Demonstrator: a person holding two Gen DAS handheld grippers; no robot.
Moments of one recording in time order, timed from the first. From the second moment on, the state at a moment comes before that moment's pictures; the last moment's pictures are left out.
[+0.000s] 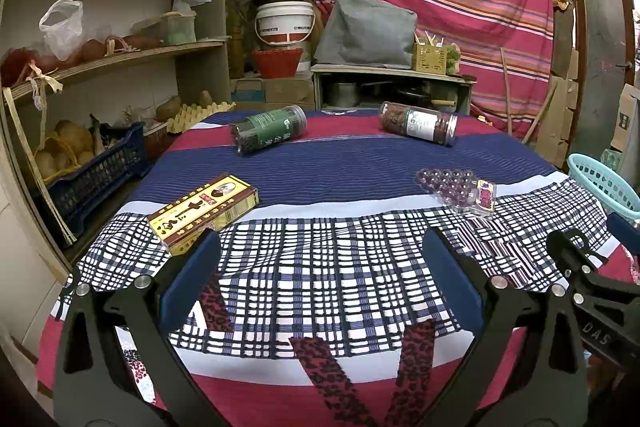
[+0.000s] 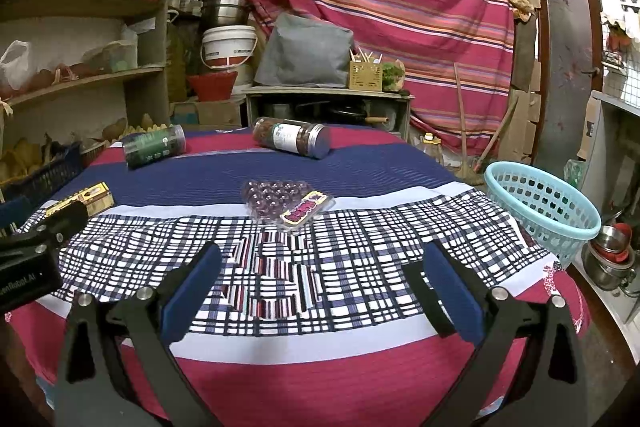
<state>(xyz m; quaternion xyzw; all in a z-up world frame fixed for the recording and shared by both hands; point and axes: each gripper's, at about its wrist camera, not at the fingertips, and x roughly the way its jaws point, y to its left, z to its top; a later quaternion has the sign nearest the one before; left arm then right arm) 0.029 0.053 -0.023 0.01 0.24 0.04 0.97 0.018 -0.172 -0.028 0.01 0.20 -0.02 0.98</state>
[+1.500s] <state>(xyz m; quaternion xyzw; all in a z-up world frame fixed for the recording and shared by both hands) 0.028 0.051 -0.020 0.00 0.23 0.04 0.97 0.019 -0.175 -0.031 0.01 0.21 -0.02 0.98</state>
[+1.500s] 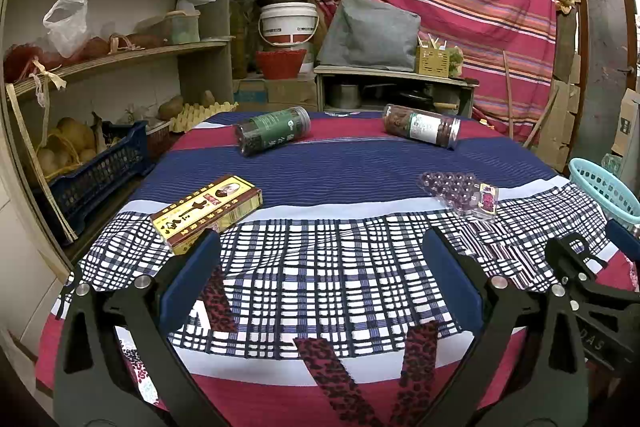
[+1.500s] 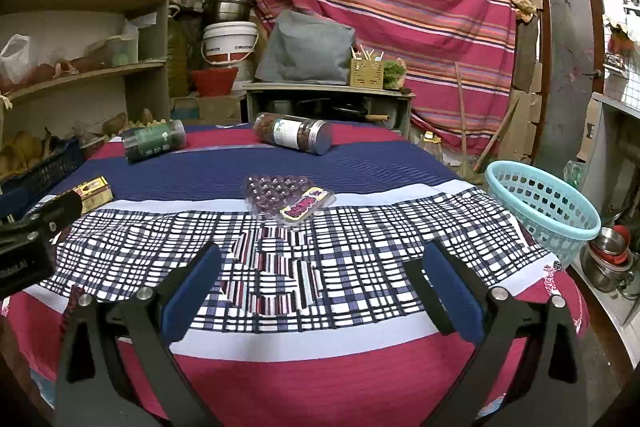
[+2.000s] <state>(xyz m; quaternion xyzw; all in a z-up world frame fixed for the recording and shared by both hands) 0.029 0.050 -0.021 0.00 0.23 0.04 0.97 0.019 -0.175 -0.030 0.01 0.20 -0.02 0.98</state>
